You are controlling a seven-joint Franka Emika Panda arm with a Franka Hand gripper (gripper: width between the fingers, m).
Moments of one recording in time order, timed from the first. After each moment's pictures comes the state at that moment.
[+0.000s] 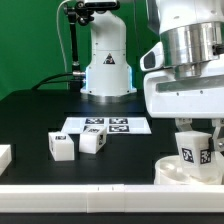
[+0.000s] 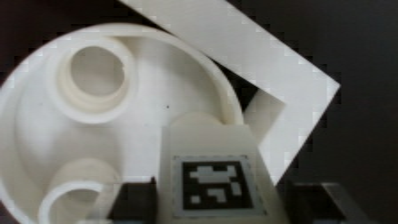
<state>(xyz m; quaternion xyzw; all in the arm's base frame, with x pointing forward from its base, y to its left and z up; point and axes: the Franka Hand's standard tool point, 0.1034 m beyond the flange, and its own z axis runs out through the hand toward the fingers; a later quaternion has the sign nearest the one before) 0.642 0.096 0.071 -0.84 0.53 -0.06 0.12</state>
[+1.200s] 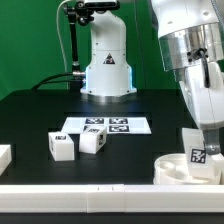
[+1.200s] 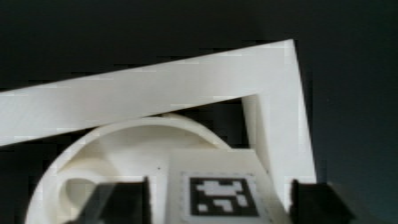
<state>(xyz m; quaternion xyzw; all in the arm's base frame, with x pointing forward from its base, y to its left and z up) 0.641 0.106 0.070 -0.64 0.76 0.00 0.14</state>
